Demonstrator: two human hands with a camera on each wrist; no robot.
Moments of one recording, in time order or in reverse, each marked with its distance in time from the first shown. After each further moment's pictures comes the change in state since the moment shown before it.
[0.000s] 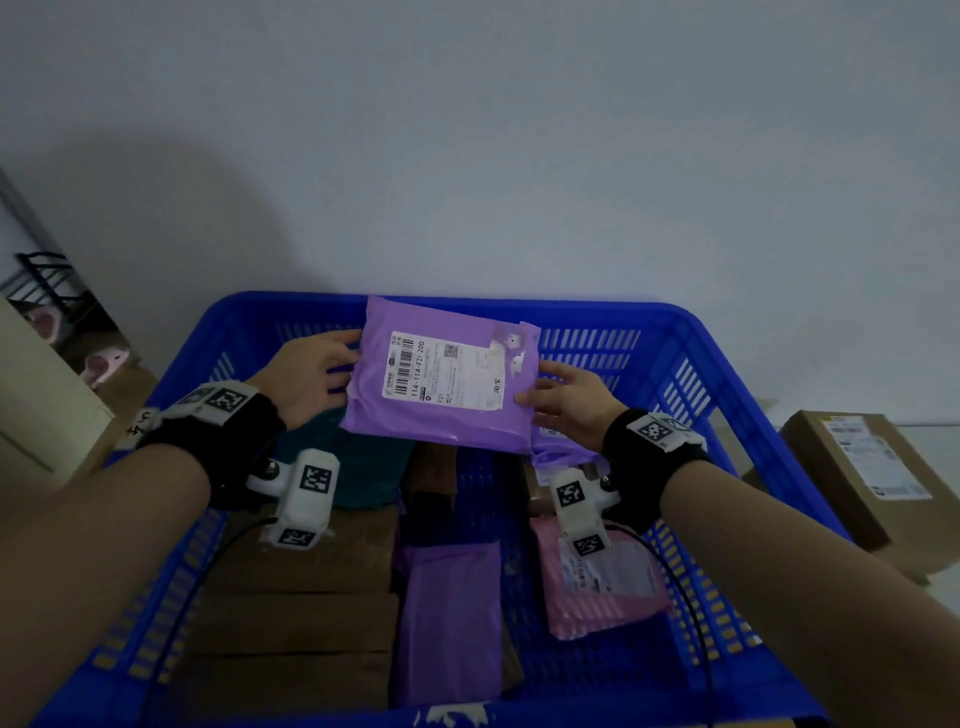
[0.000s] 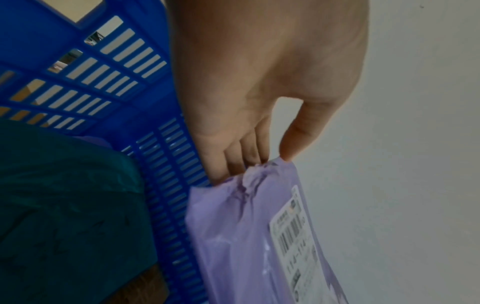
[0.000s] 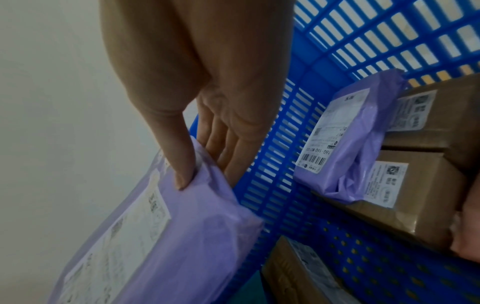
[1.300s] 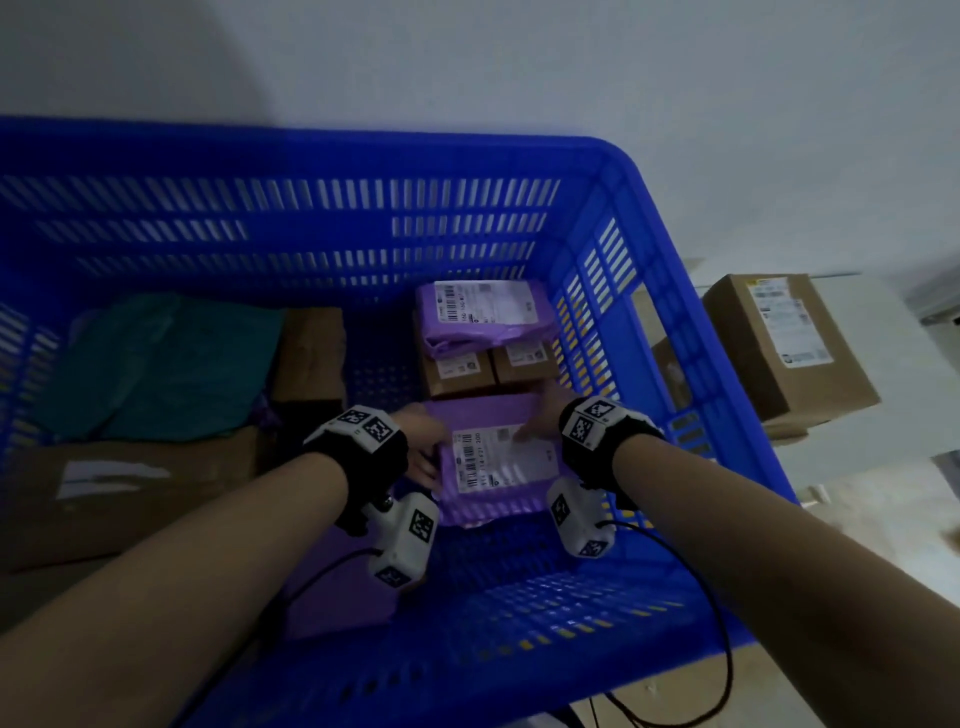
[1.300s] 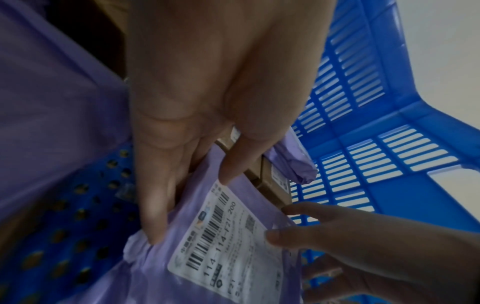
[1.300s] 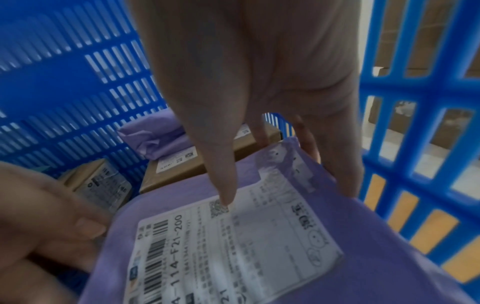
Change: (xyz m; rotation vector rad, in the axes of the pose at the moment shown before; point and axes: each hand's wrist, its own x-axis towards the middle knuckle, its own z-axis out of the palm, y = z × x) left_hand 0.052 -0.189 0.186 0.427 -0.235 -0.824; right_hand 0.023 0.139 -0.135 -1.257 0.150 0.553
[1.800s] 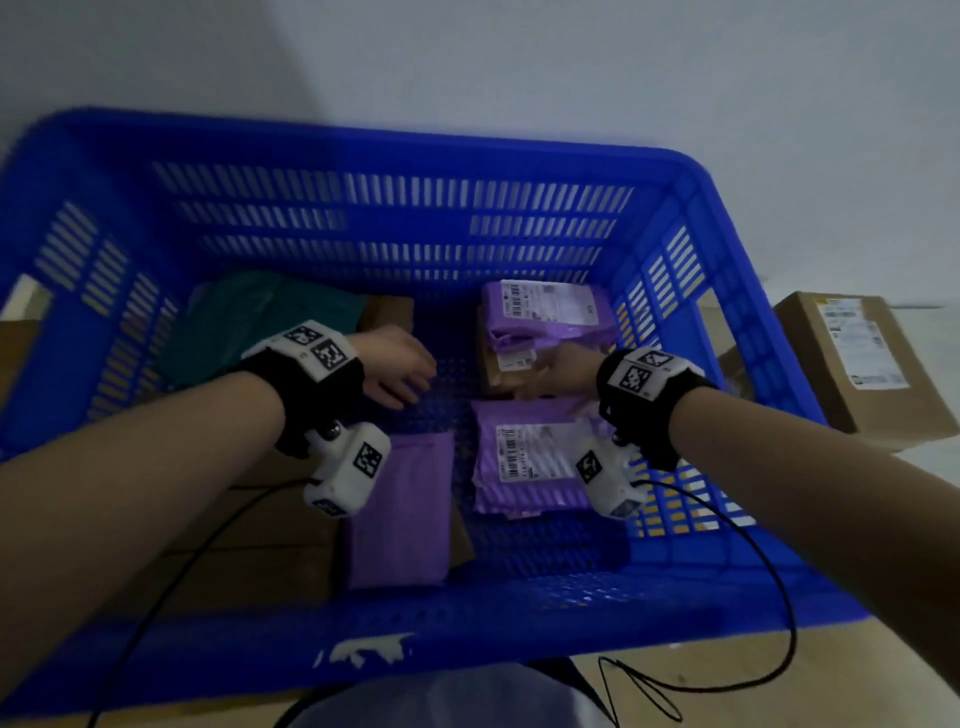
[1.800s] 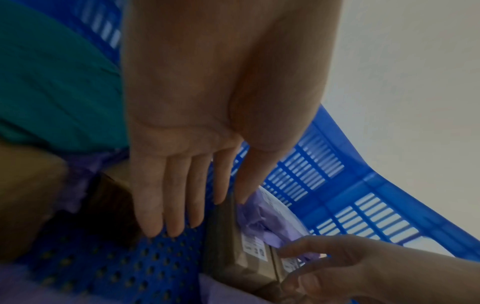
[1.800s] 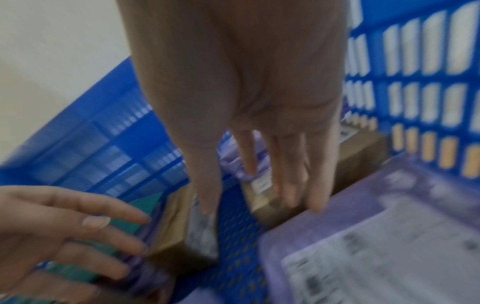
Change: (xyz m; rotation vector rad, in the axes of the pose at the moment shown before) left_hand -0.075 0.003 -0.086 0.235 0.213 0.258; right_hand -0.073 -0.069 -0.040 0.076 -0.145 -0.325
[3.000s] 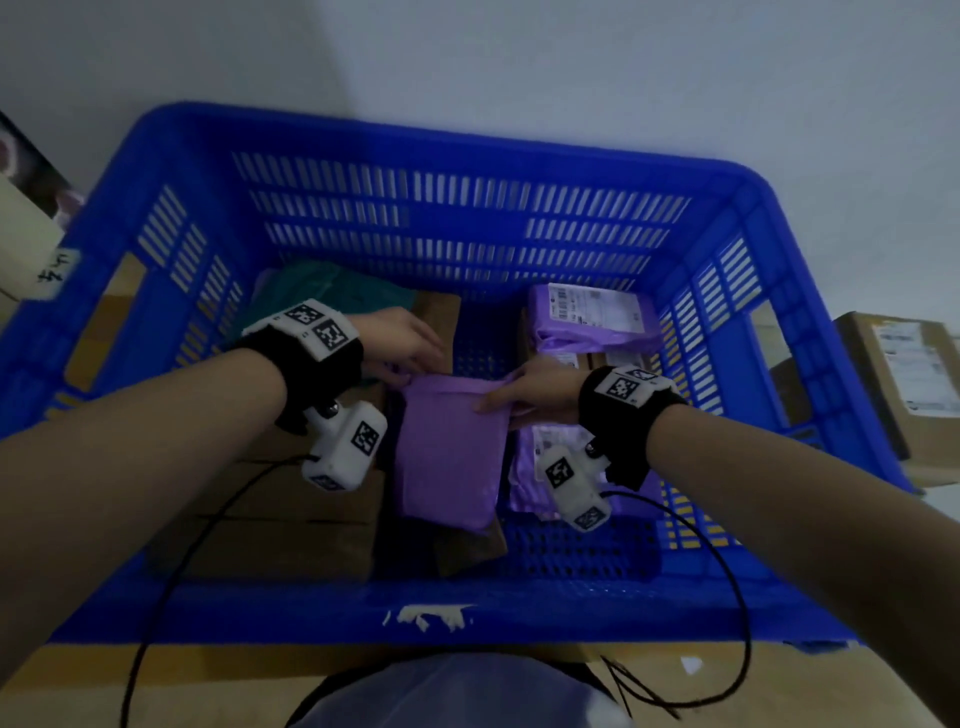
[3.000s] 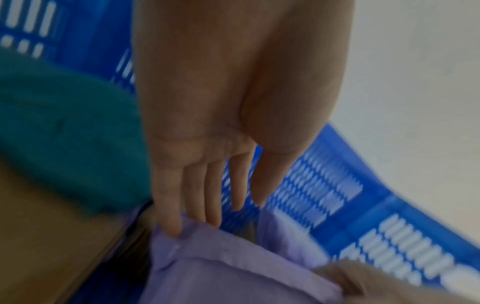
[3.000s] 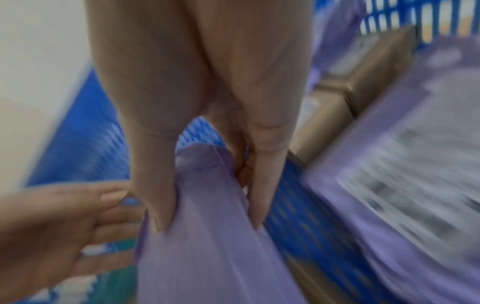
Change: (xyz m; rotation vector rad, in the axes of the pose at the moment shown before) left_hand -0.012 -0.026 -0.043 -0.012 0.038 0.098; right_hand -0.002 -0.054 0.048 0.638 -0.257 -0.011
